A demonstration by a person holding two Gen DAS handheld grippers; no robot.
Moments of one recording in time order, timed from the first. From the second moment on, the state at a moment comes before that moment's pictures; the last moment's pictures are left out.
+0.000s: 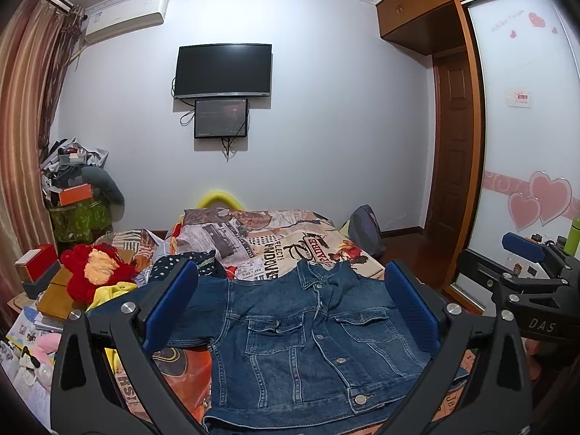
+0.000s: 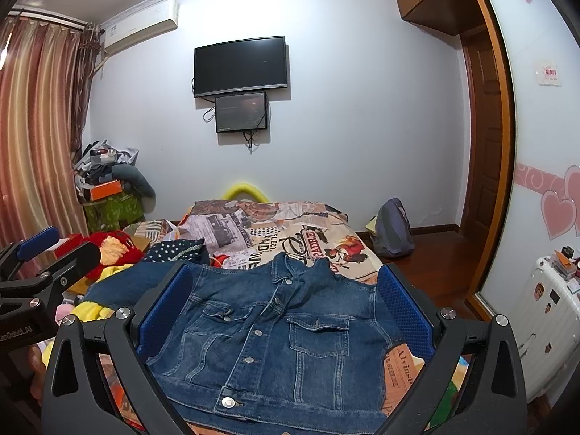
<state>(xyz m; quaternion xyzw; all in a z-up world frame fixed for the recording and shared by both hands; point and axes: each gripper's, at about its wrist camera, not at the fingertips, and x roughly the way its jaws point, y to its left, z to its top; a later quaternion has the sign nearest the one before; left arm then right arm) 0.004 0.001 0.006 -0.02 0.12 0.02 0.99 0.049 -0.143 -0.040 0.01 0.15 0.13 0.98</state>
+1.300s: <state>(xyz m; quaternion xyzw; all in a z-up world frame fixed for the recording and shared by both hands) 0.008 0.007 -0.001 -0.03 0.13 0.02 0.99 0.056 -0.141 -0.046 0.01 0.16 0.13 0.98</state>
